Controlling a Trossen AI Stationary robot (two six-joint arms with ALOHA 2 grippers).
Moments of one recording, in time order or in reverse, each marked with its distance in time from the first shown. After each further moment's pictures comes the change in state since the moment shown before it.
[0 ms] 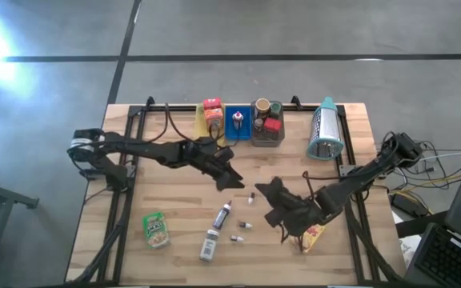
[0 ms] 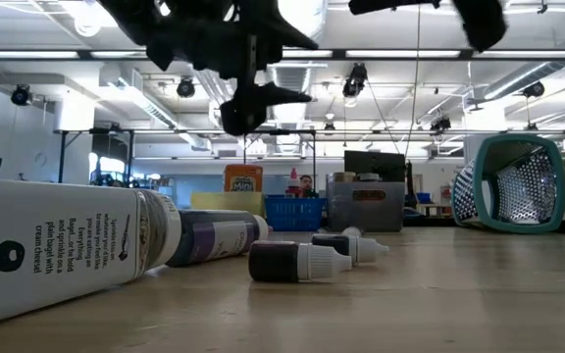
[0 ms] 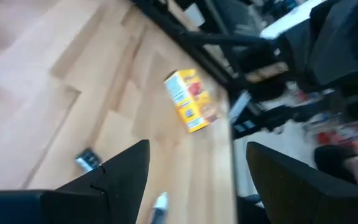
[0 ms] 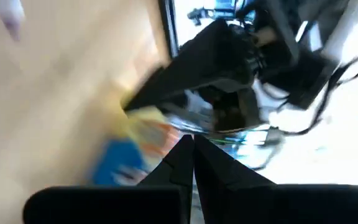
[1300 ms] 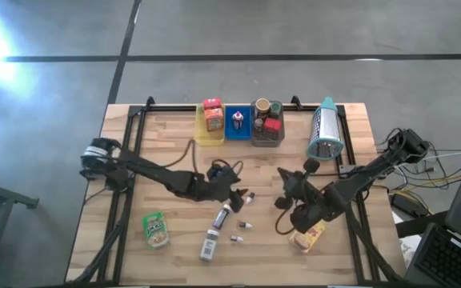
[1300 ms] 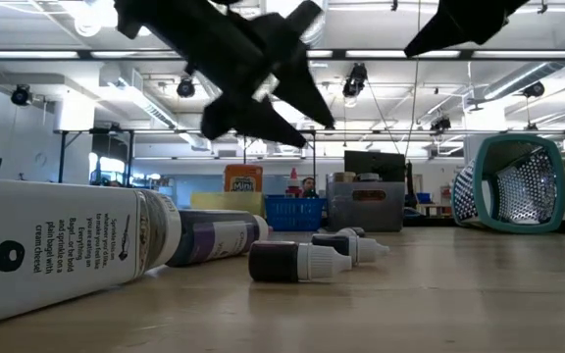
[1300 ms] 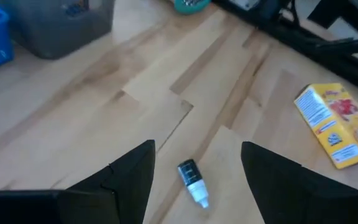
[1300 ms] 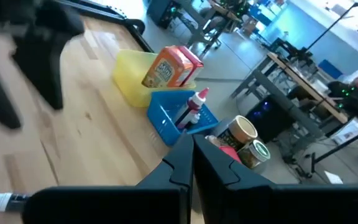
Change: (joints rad) left arm -0.294 0.170 0.116 -0.179 -0.874 0.032; right arm 0.000 -0.097 -0.092 -0.497 0.199 1.600
